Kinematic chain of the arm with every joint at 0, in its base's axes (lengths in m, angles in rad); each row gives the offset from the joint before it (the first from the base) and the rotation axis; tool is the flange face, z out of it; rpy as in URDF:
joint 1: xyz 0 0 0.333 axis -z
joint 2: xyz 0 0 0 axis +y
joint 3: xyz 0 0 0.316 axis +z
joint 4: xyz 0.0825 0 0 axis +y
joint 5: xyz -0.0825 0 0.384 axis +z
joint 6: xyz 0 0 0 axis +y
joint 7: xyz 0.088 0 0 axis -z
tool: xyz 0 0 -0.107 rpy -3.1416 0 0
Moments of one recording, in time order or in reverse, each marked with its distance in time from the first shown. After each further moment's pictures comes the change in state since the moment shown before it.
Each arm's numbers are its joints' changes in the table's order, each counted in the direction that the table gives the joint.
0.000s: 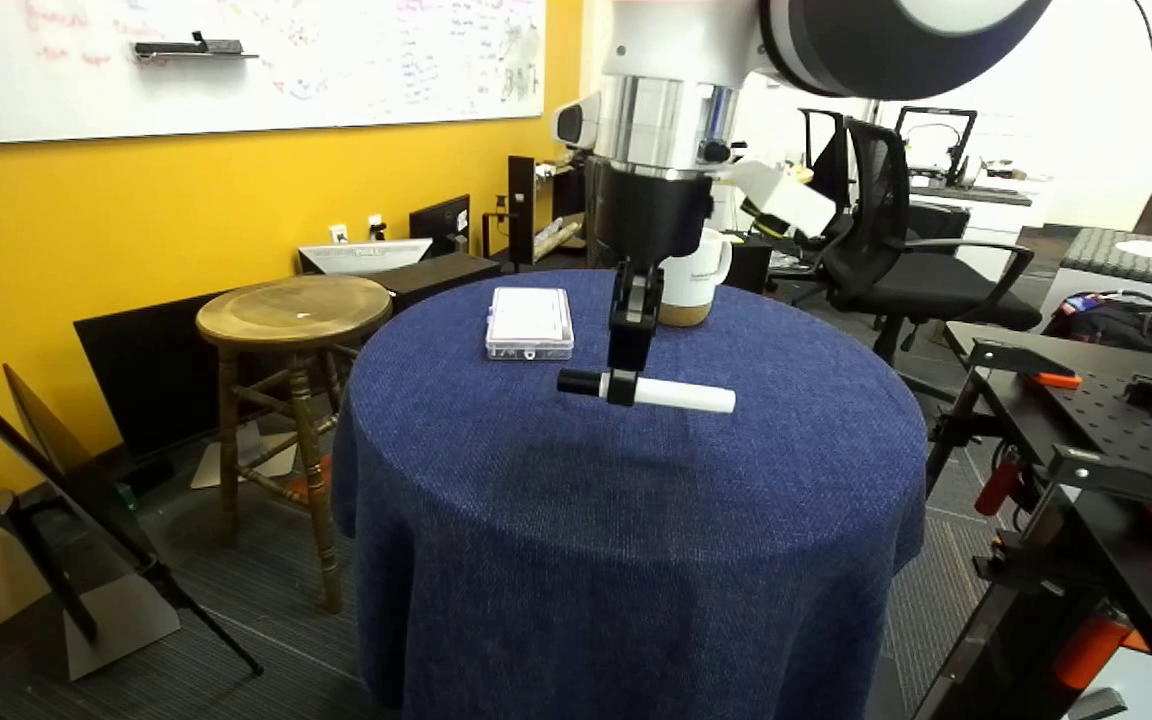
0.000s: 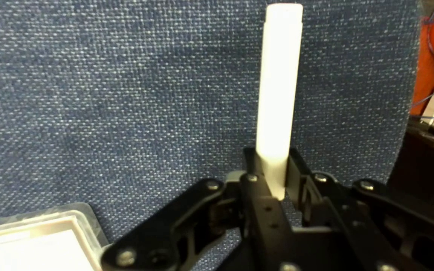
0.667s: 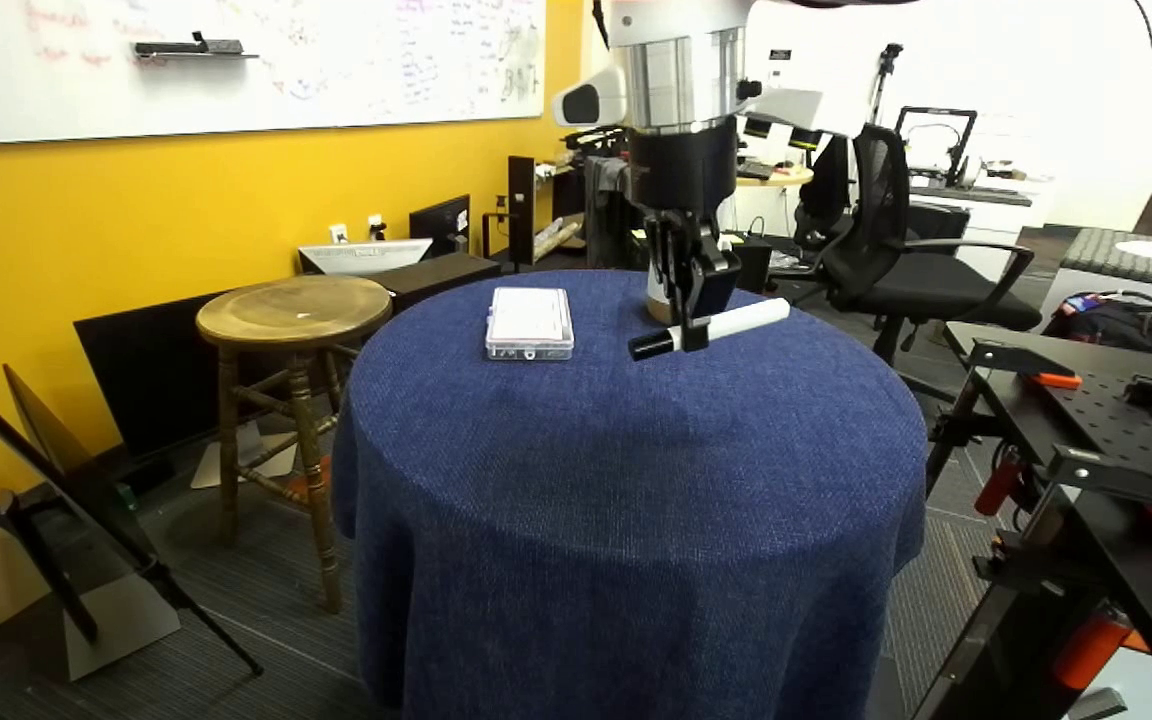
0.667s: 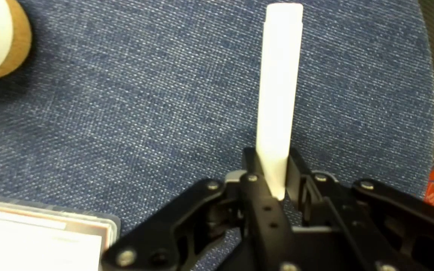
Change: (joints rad) arm 0.083 -0.077 0.041 -0.040 -0.175 0.362 -0.282
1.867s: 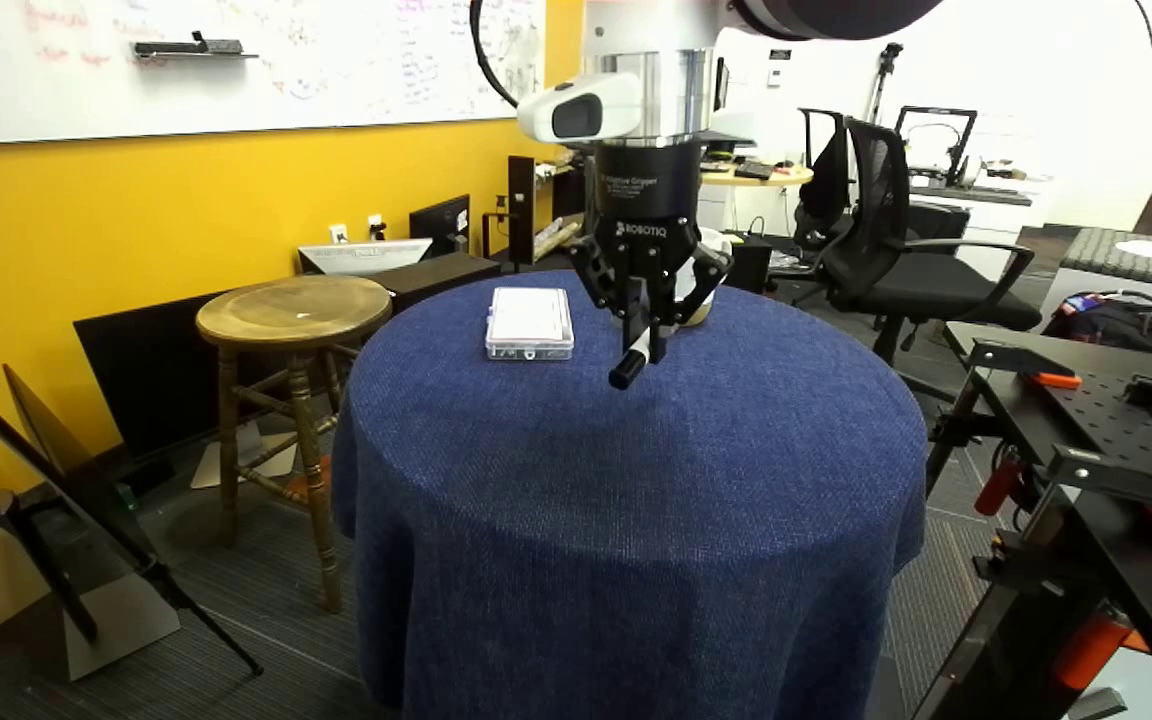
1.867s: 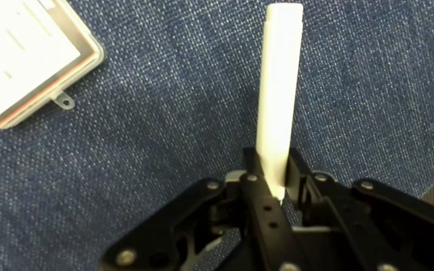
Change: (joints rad) arm 0.117 0.071 0.112 -0.047 -0.033 -0.104 -0.809
